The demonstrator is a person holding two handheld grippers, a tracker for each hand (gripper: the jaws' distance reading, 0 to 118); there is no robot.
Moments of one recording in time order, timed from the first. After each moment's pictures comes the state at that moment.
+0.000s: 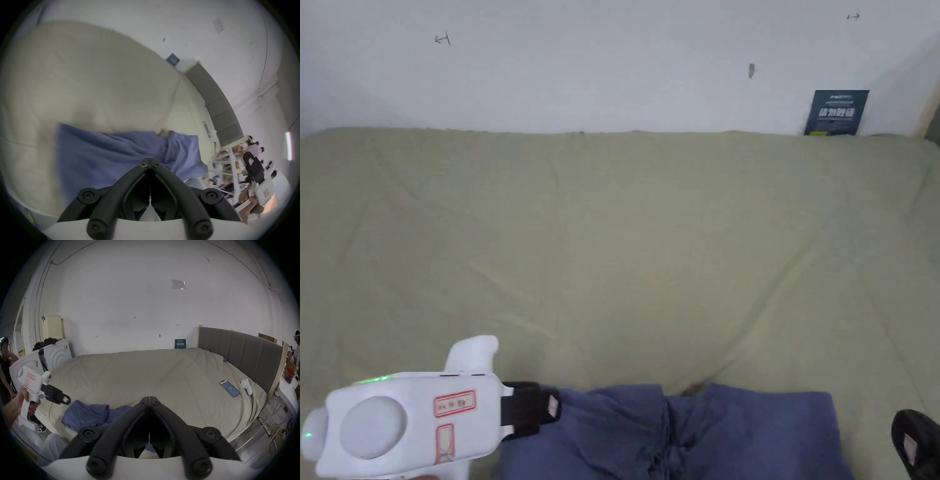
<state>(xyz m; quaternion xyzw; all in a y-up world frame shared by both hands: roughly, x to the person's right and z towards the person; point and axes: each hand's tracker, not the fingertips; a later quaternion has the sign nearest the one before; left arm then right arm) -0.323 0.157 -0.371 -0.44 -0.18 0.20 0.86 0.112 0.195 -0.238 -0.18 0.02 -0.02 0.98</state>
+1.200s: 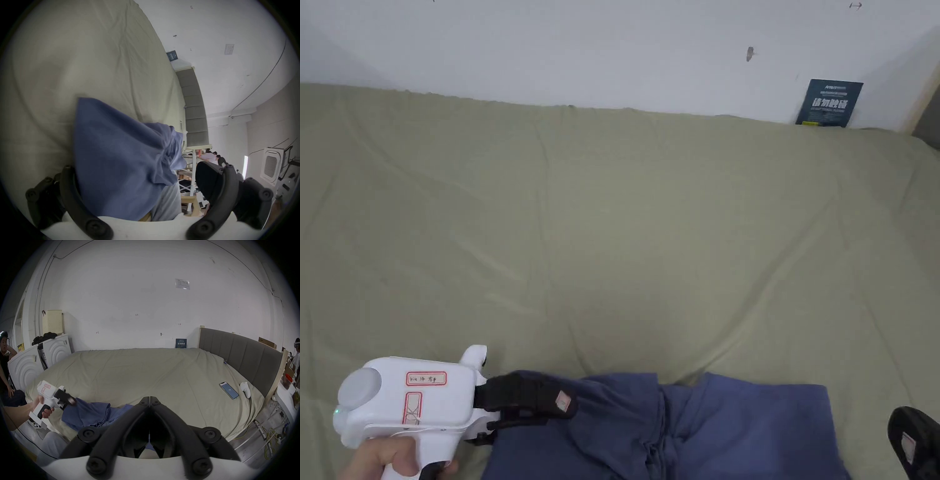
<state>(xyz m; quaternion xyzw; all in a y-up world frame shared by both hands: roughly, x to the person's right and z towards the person) -0.348 0.031 -0.444 -0.52 -0.33 0.41 0.67 0.095 0.201 -0.240 -0.19 0.01 0.00 0.98</state>
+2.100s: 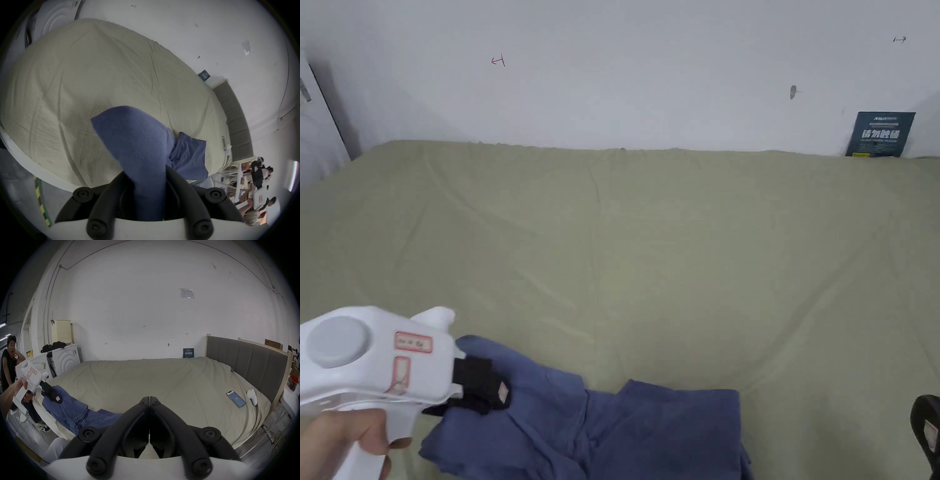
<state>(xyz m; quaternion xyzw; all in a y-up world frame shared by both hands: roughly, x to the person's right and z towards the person) -0.359 0.207 -0.376 -0.52 -0.08 0.19 0.83 0.104 0.218 -0.231 -0.14 0.05 -0.01 0.99</state>
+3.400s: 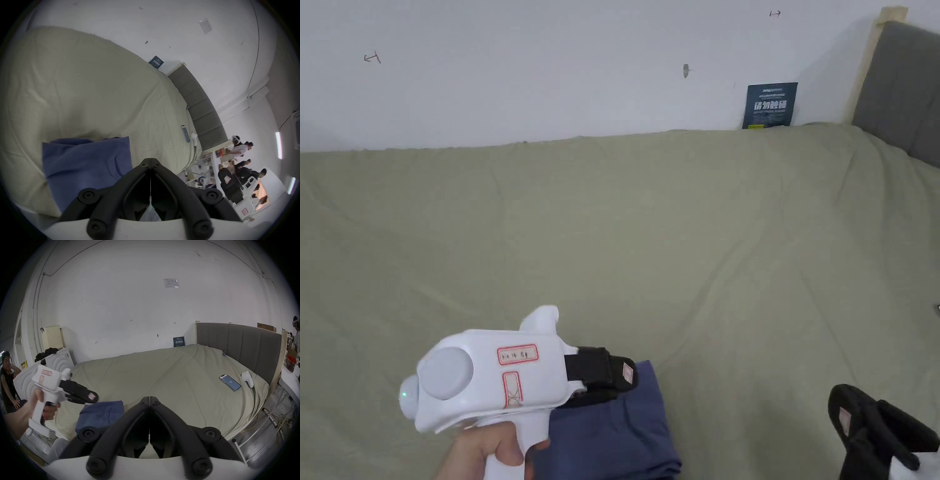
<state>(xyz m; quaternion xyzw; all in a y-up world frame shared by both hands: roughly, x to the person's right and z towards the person) -0.177 0.136 -0.436 -0.47 -0.33 0.30 0.76 0.140 0.198 -0.228 -0.18 0.02 -0.06 0.98</state>
